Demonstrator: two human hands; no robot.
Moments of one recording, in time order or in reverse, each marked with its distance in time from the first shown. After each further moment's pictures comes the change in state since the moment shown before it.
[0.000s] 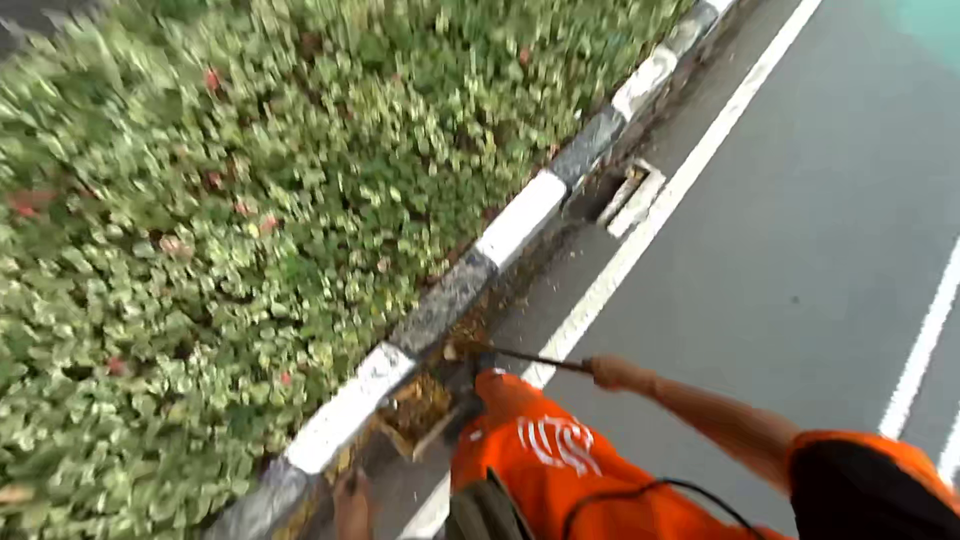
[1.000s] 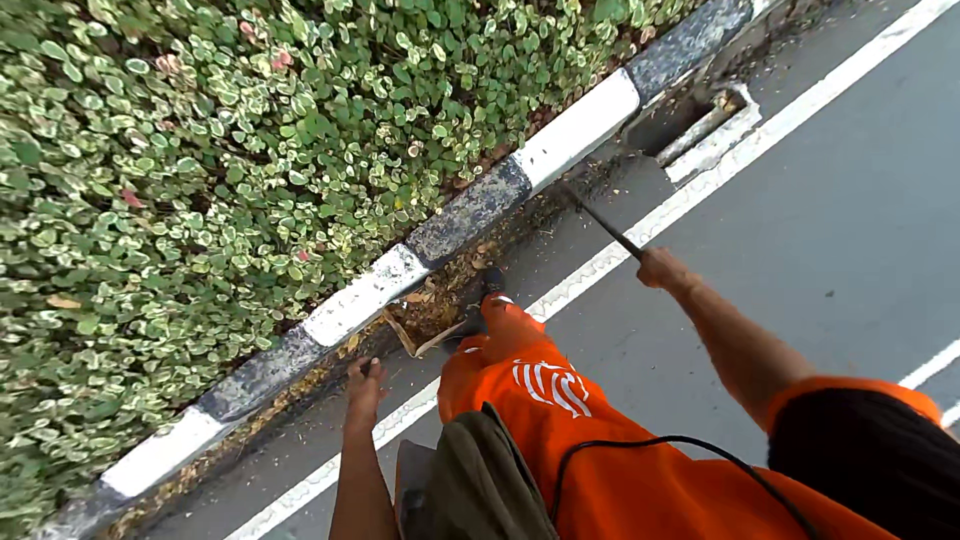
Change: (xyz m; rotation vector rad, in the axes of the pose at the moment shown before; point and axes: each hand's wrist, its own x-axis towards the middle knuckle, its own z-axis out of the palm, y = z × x) left_hand -0.004 0.033 -0.007 -0.033 -0.067 -0.209; right_hand 0.037 0.006 -0.101 0.003 0.295 0.223
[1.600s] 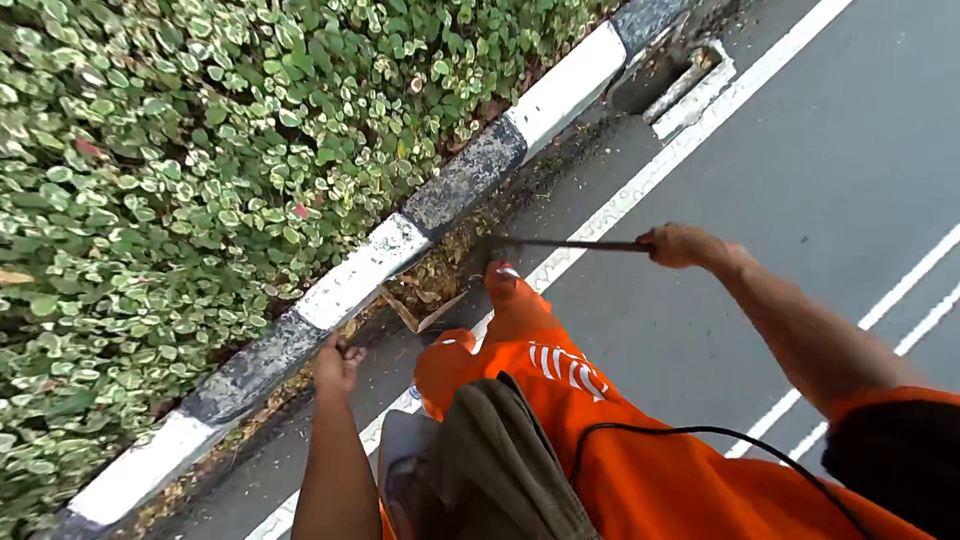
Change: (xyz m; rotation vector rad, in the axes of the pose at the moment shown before) left_hand 0.096 -0.075 -0.108 -0.545 0.012 -0.021; right_hand -0.139 -0.040 0.073 -0.282 -0.094 -0.215
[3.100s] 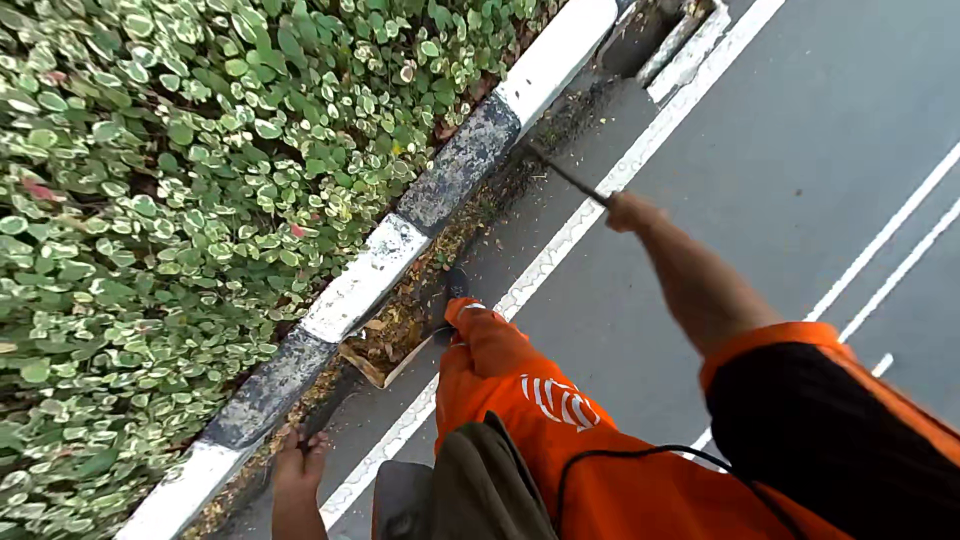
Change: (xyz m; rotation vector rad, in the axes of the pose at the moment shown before) left_hand 0.043 0.029 -0.158 -0.010 0.129 -0.074; right_hand 0.108 -0.089 -0.017 0.292 0.093 0.219
